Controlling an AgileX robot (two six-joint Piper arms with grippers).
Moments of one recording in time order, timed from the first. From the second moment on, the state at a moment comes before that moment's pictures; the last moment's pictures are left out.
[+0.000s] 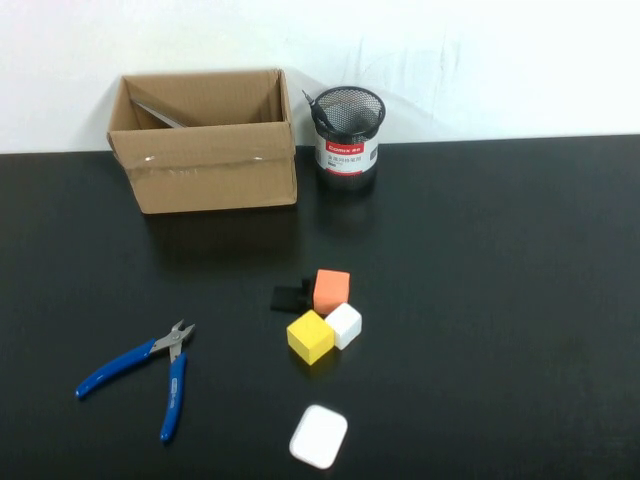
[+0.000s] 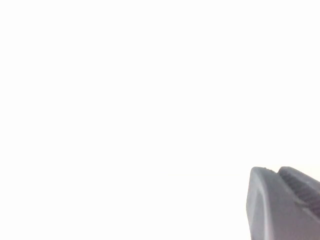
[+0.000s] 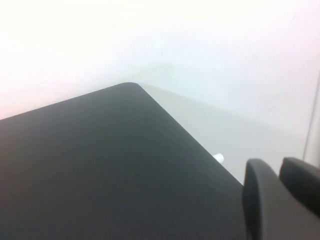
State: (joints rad) right arm 0.01 -0.01 0.03 -1.08 0.42 1.26; left arm -0.10 -0.02 -0.09 -0.08 -0.57 -0.09
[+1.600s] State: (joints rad) right arm 0.00 -0.01 0.03 -1.08 0.45 1.26; left arm -0.22 2.10 -1.52 -0.49 1.07 0.44
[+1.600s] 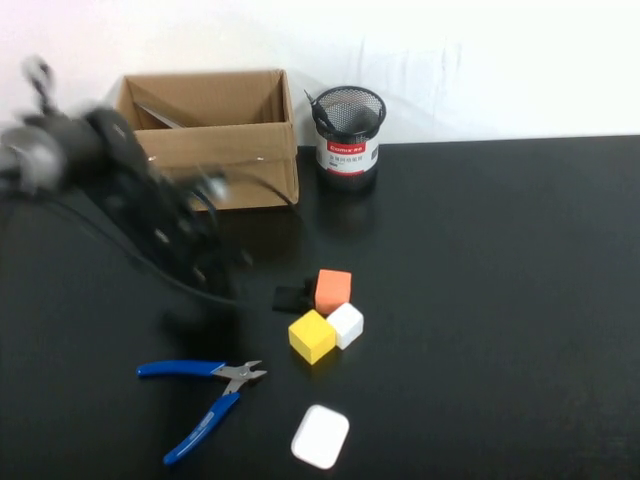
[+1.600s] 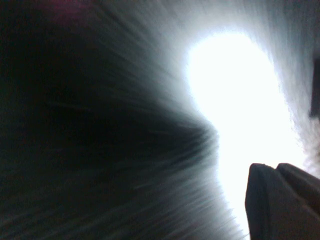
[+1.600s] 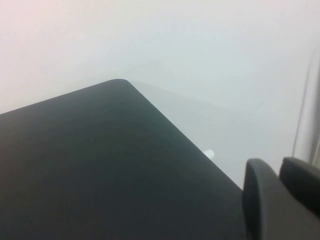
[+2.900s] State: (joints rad) right arm 0.00 -0.01 0.03 -1.08 0.45 1.26; left arm -0.40 1.57 -1.12 -0.29 1.01 0.65
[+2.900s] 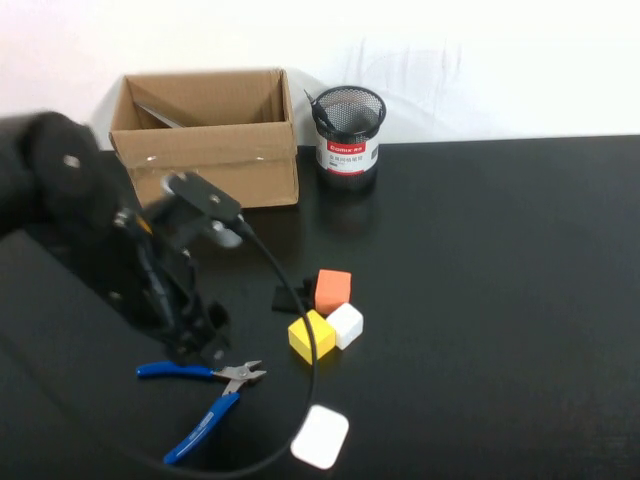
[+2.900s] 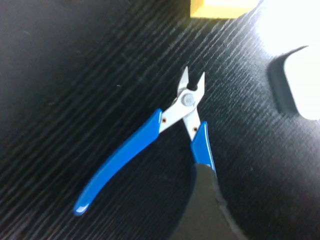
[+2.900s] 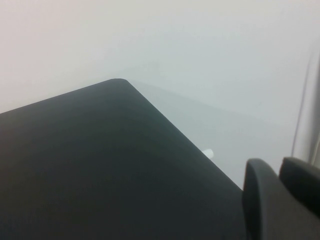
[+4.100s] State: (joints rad) right arm 0.00 -0.01 0.03 -1.08 0.45 1.26; left arm -0.46 1.88 -1.15 -0.17 0.80 0.57
